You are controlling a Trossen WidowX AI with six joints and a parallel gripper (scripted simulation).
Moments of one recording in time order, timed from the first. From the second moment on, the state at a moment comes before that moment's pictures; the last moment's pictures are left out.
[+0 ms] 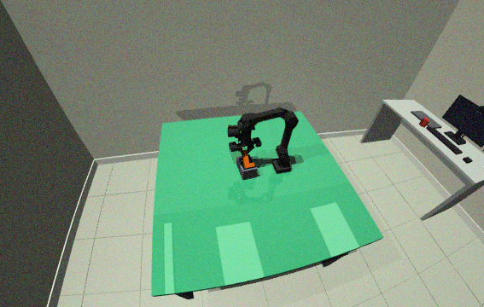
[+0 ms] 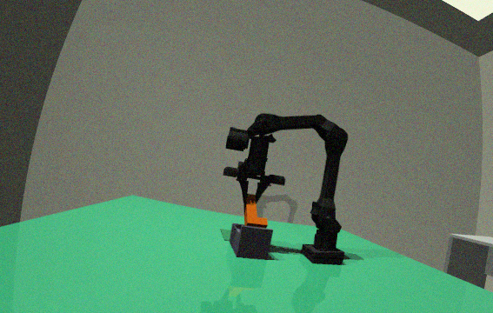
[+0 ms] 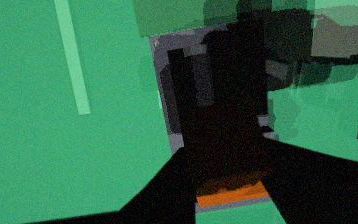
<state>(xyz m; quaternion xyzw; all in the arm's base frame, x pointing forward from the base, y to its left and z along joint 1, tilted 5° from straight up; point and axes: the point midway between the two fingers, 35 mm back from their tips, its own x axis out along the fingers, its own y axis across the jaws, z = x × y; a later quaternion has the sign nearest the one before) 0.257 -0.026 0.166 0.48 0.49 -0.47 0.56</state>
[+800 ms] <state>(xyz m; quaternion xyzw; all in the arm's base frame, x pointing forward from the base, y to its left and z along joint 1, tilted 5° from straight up) 0.254 -0.059 0.177 0.48 0.48 -0.47 0.56</state>
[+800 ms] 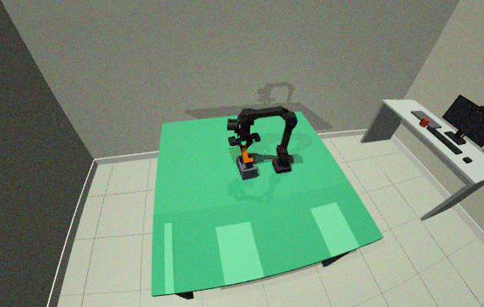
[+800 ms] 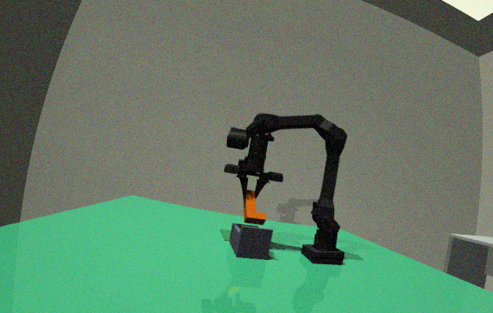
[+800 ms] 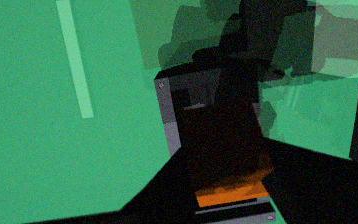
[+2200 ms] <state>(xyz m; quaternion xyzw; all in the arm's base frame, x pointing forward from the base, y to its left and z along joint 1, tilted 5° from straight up) 0.257 -0.193 0.176 0.48 0.48 -0.48 0.56</state>
